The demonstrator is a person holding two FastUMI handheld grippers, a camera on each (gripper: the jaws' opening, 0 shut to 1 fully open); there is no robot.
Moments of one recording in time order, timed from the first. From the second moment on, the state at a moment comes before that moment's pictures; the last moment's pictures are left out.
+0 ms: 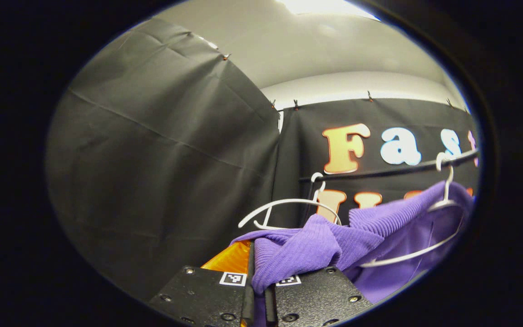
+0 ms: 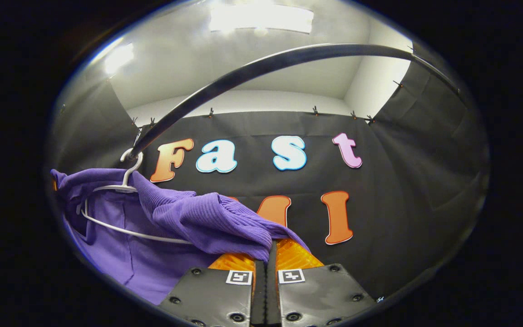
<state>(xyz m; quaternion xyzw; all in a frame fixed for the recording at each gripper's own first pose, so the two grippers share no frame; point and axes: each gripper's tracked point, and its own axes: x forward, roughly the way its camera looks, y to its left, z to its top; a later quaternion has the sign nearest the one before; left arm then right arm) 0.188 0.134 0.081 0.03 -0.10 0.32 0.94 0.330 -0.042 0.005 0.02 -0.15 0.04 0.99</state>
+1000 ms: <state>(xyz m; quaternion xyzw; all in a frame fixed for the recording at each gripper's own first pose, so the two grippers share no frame) 0.251 0.117 -0.138 0.05 0.13 0.24 0.96 0.352 -0.061 -0.010 -0.03 -0.12 -0.02 0.99</state>
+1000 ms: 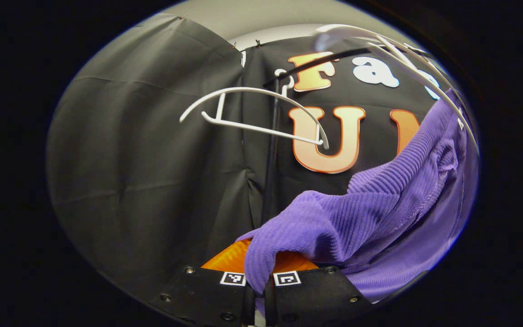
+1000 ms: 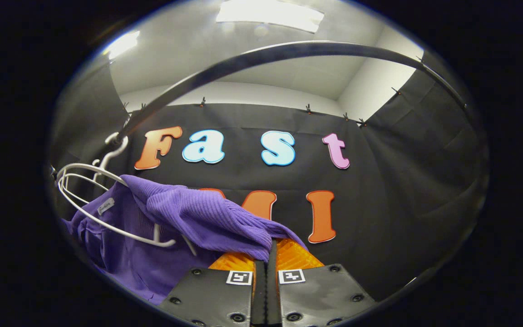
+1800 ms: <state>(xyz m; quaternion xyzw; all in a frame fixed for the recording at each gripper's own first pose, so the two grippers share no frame) 0.223 0.084 -0.171 0.05 0.16 0.20 0.96 0.406 -0.077 -0.116 -0.10 0.01 -0.05 0.99</state>
